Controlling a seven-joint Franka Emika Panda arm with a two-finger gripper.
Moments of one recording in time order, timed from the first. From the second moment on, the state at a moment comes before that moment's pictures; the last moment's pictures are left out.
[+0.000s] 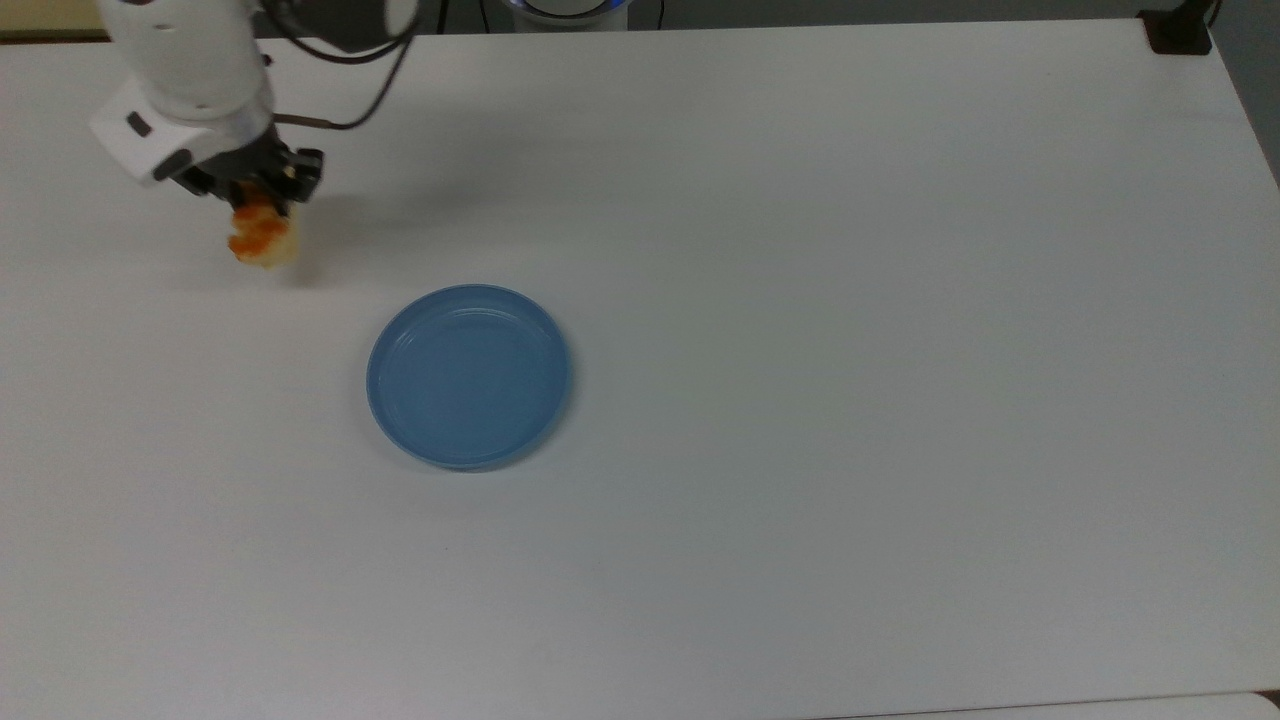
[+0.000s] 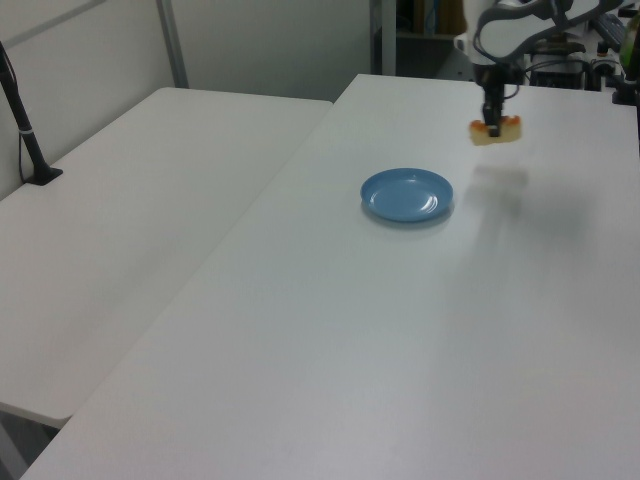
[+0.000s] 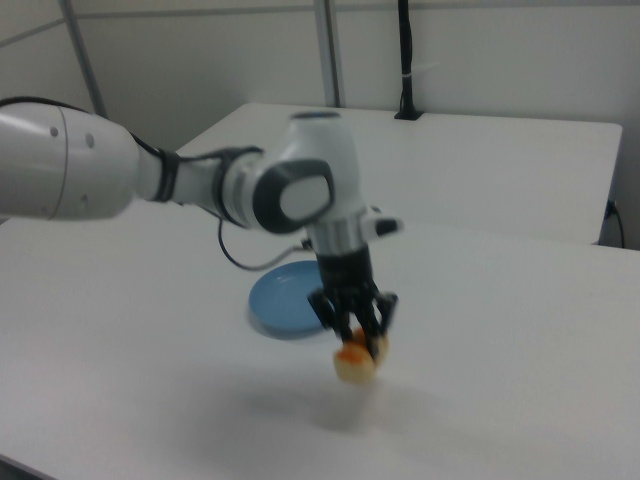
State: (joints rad) arm -0.06 0.28 -0.35 -1.82 -0.13 2.03 -0.39
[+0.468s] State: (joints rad) arm -0.11 0.31 -0.52 -1.95 -0.13 2.20 -0.63
